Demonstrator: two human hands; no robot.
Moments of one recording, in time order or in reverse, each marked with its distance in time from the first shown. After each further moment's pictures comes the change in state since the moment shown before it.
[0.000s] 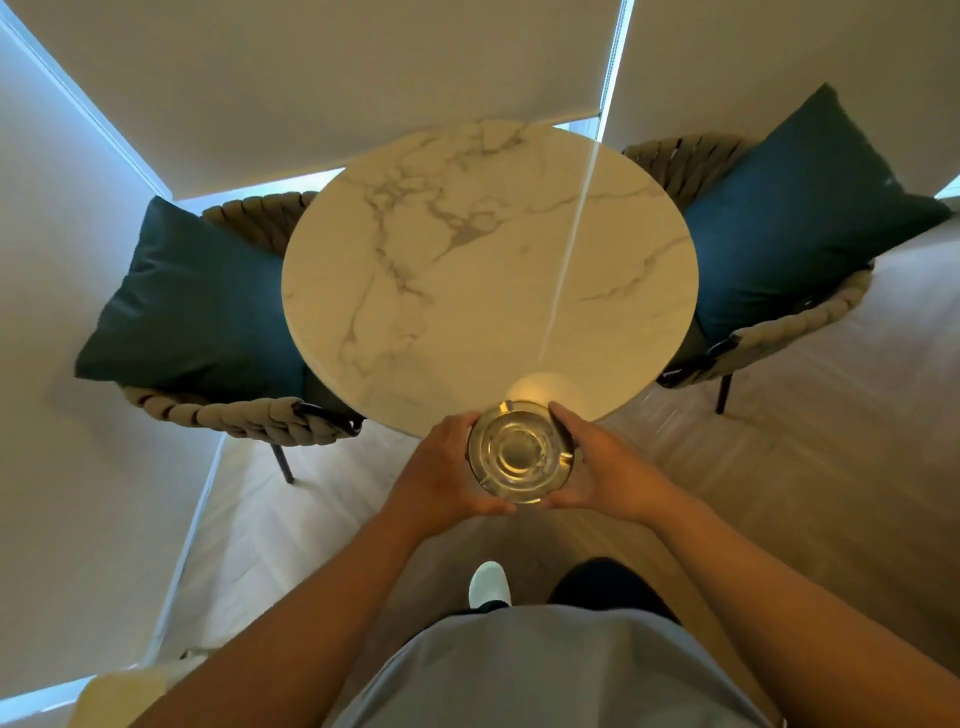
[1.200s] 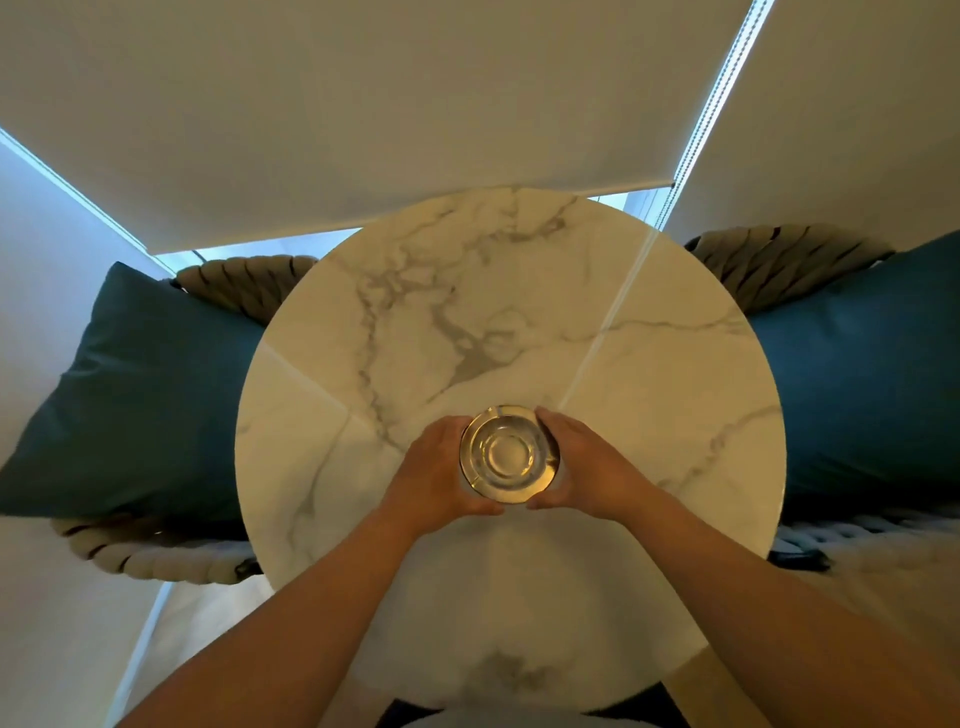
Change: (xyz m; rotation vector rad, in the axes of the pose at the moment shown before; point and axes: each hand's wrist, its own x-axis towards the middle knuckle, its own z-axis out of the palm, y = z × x) left_hand 0.309 -0.069 -0.061 0.049 0.057 -0.200; right_hand 0.326 0.078 -0.124 -0.126 -0.135 0.011
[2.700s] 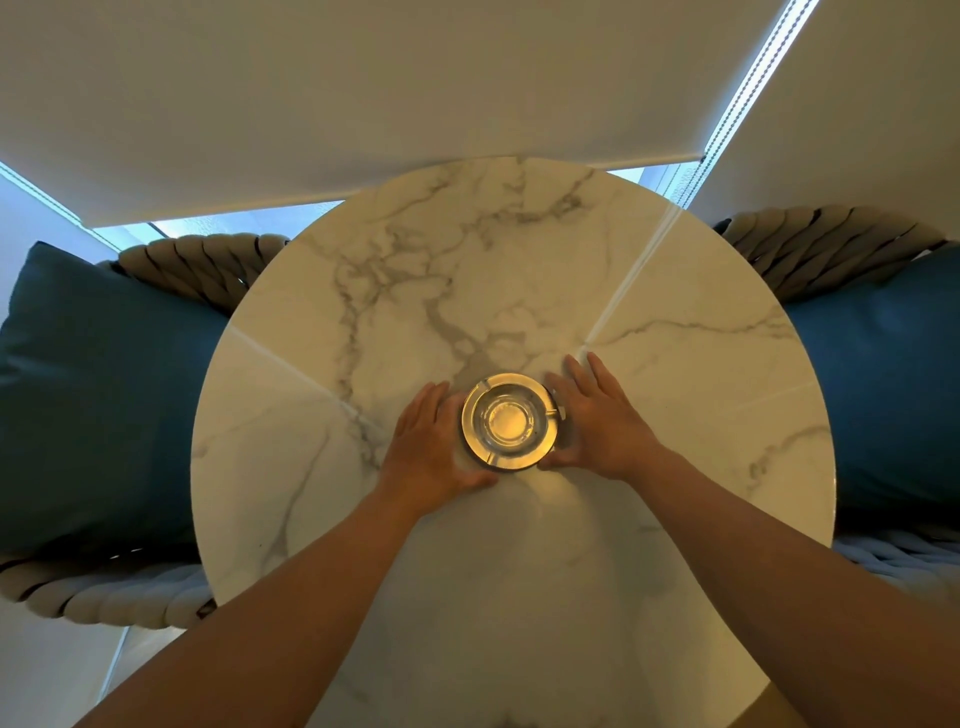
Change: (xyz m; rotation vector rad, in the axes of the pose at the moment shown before) left_hand 0.078 -0.059 0.018 0.192 0.043 -0.075; right_hand 0.099 0.051 -0.006 -0.441 0.009 0.046
